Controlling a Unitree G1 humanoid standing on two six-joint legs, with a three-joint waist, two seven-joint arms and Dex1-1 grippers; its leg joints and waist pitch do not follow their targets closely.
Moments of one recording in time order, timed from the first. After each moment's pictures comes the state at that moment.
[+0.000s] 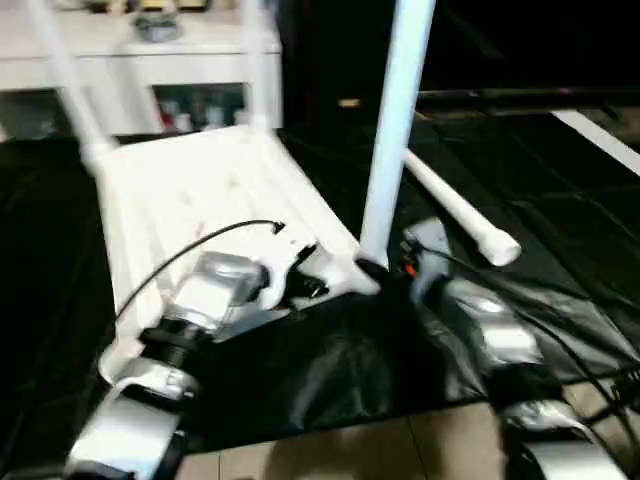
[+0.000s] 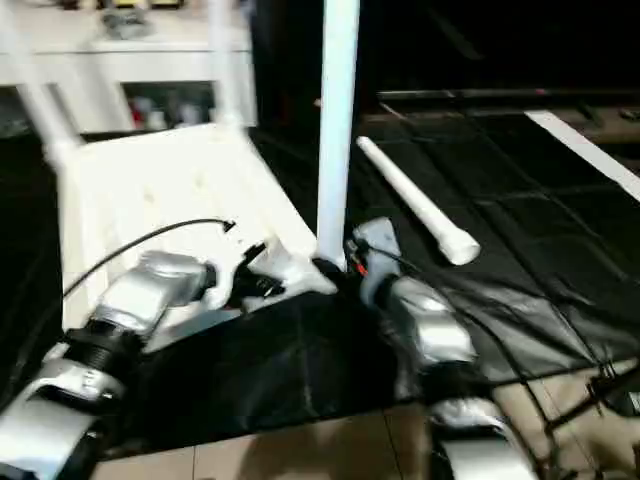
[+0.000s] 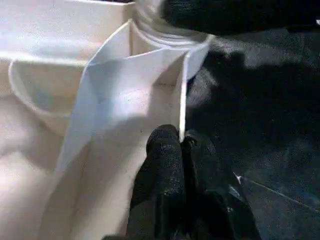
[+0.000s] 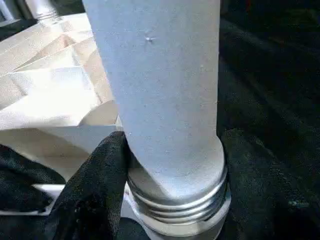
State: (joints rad) left arm -0.68 0.19 -0.23 0.53 0.08 0.56 -0.88; right arm -0.55 -0.09 -0.06 0.73 0.11 0.07 0.61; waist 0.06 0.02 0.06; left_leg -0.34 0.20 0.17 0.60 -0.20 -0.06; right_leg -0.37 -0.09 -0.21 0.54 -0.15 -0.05
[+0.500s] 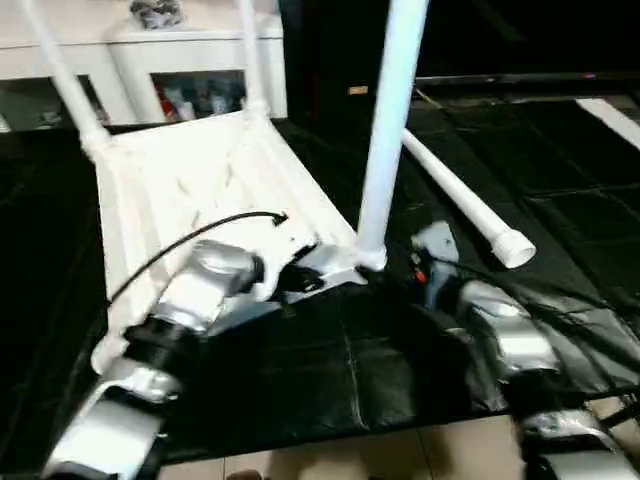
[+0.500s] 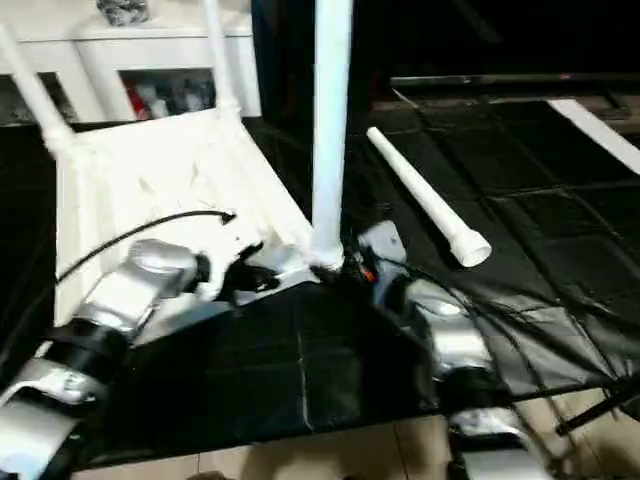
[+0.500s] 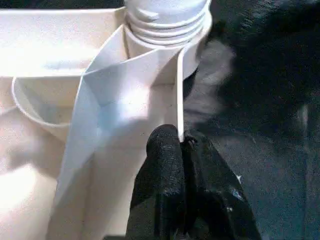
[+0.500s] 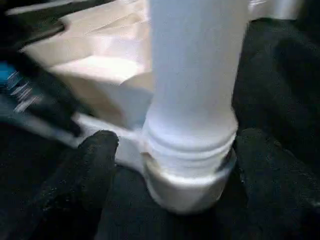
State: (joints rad) left arm -0.66 0.32 -0.28 0.51 0.08 0.38 -1.03; right arm -0.48 -0.24 0.01 0.68 0.12 -0.03 0.94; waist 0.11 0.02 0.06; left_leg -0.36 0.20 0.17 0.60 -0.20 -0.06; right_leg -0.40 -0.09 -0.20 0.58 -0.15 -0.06
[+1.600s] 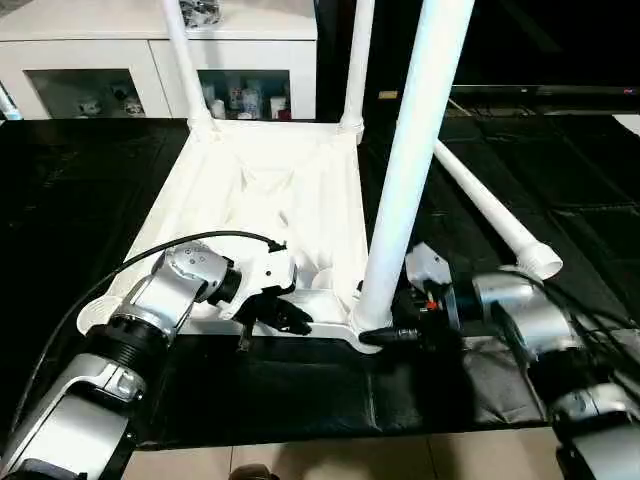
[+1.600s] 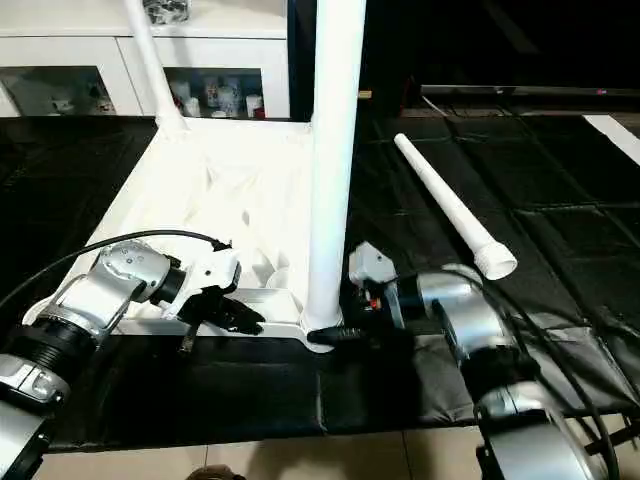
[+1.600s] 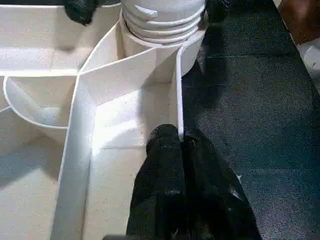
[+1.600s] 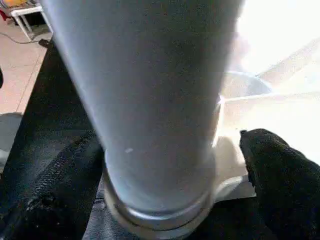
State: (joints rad) left arm -0.67 0.44 -0.37 0.61 0.04 0.03 -1.43; right arm -0.59 -0.37 0.20 0.70 0.11 -0.02 1.39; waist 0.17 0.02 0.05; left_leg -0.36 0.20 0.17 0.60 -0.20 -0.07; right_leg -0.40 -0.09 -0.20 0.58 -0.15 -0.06
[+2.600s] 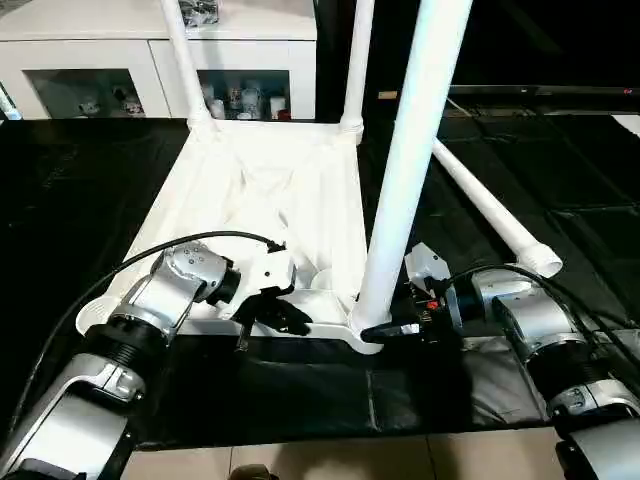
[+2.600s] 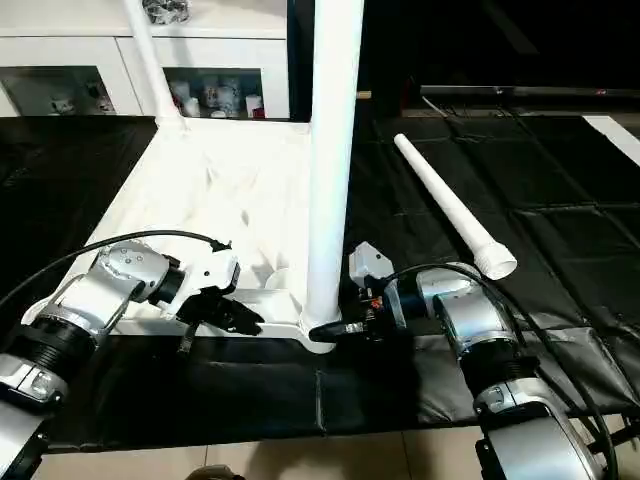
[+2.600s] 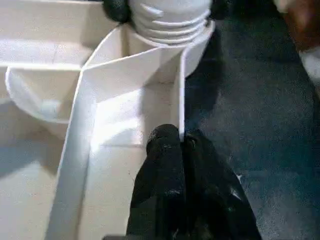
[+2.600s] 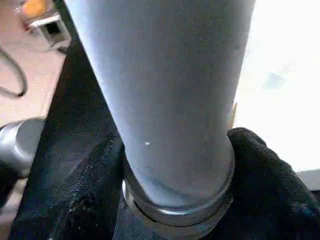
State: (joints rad) left arm -0.69 0.41 -0.35 0.66 0.03 0.09 -1.40; right arm -0.57 -0.34 0.17 0.69 0.13 0.06 1.38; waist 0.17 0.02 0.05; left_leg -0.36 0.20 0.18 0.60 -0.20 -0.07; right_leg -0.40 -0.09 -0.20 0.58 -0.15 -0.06
